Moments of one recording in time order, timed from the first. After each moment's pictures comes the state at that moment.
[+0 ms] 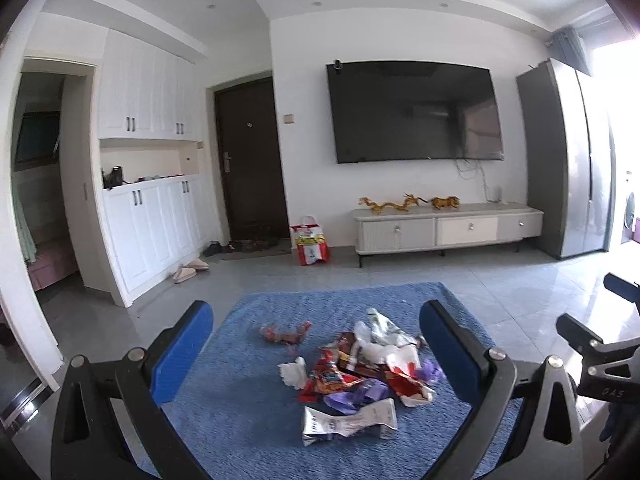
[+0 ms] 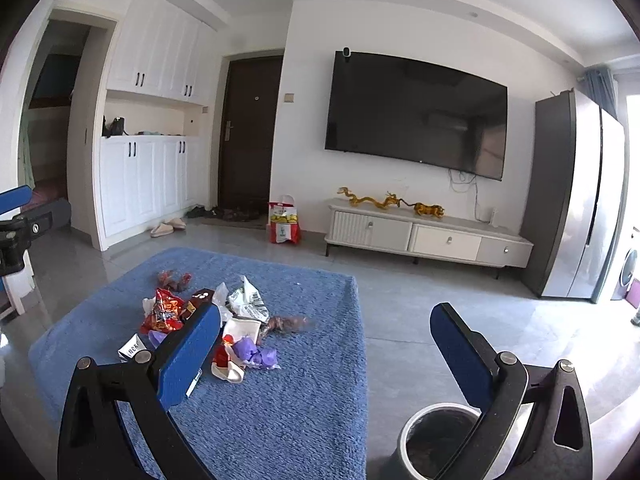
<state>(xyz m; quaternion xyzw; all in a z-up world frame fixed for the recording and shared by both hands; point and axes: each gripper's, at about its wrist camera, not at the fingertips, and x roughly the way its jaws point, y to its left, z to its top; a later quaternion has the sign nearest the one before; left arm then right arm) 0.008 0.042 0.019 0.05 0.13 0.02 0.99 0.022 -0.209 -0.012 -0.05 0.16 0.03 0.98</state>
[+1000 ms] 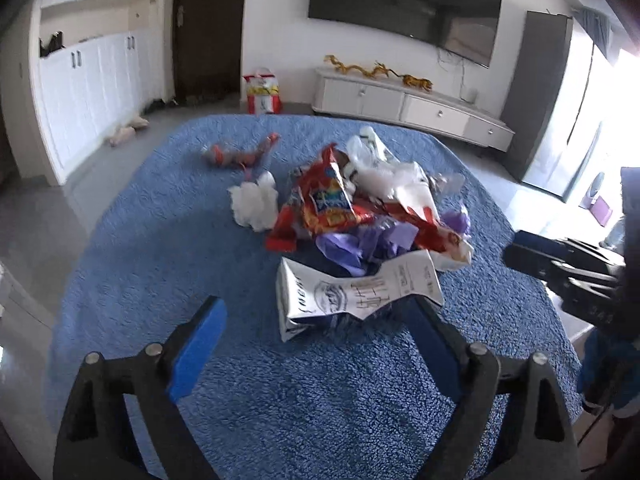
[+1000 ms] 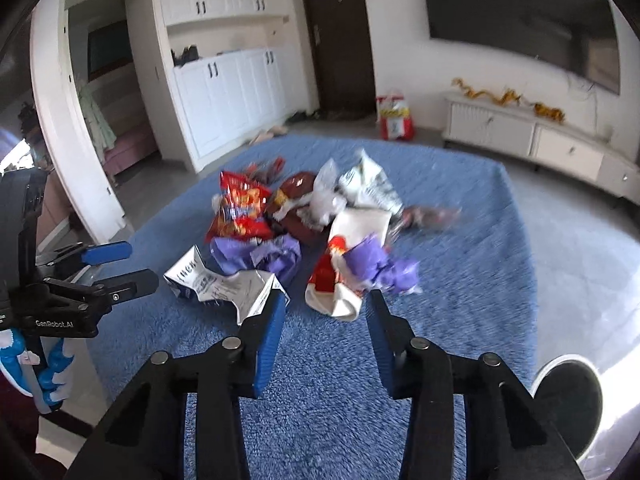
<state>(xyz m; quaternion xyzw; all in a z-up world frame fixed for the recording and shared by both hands) 0.097 0.094 -0.142 -0.03 0.39 -0.09 0.92 0.130 -0.146 -0.137 -0.02 0.37 0.23 0.90</state>
